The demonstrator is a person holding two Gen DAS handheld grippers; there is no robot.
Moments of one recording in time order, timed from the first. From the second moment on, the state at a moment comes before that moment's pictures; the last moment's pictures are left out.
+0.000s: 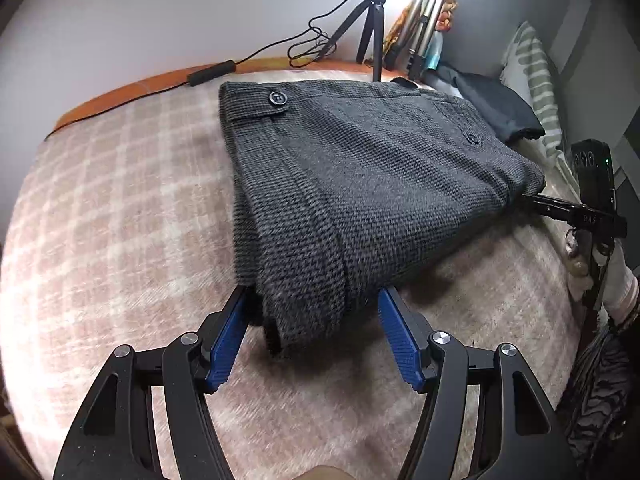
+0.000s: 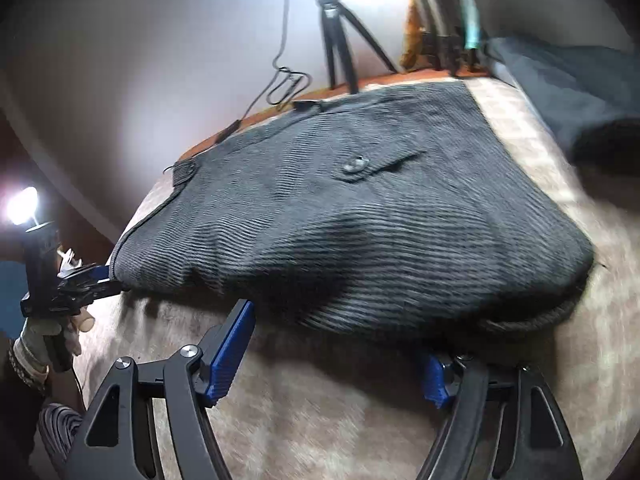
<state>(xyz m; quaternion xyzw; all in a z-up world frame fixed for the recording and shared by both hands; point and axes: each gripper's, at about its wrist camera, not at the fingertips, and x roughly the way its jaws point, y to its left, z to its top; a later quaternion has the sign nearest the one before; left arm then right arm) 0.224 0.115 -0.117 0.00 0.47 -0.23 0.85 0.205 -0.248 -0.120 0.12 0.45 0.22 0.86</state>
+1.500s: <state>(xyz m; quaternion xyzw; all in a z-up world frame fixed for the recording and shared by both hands) 0.178 -0.044 -0.123 0.23 0.44 -0.32 0.81 0.217 -0.311 -0.127 0.39 0.45 0.21 0.78</state>
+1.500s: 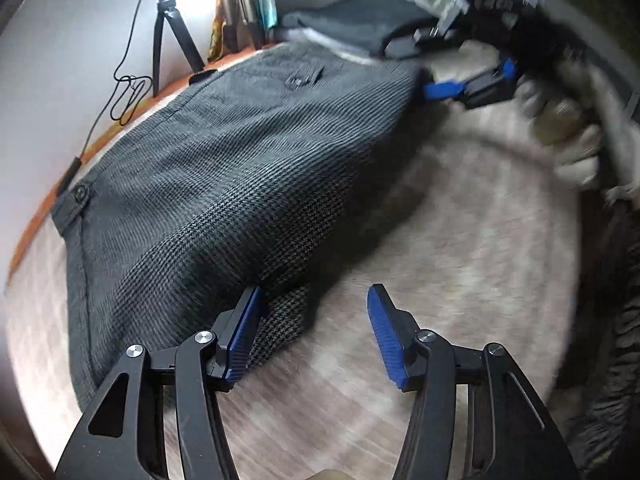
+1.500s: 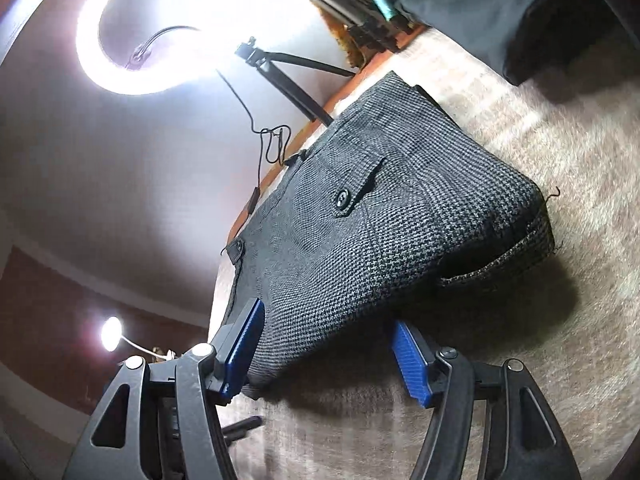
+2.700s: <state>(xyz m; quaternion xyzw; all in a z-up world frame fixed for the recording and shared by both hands) 0.250 -0.091 -0.094 0.16 0.39 -0.30 0.86 0.222 -0.344 -0.150 0.42 0.40 0.11 0.81</state>
